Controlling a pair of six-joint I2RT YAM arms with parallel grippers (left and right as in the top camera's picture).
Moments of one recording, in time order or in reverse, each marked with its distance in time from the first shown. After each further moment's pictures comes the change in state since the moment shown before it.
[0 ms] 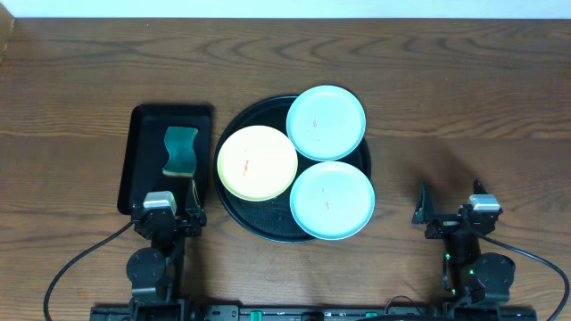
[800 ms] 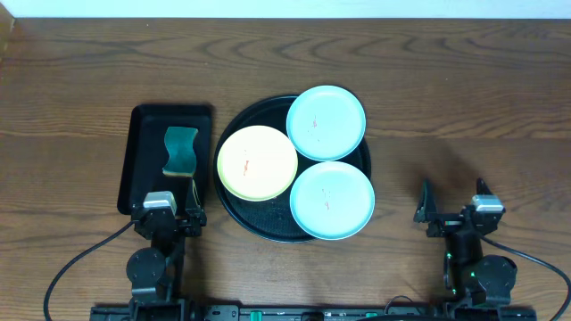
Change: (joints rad) left arm 0.000 0.000 0.000 0.002 0.000 0.000; right arm 0.000 0.000 -0.001 0.058 0.007 0.000
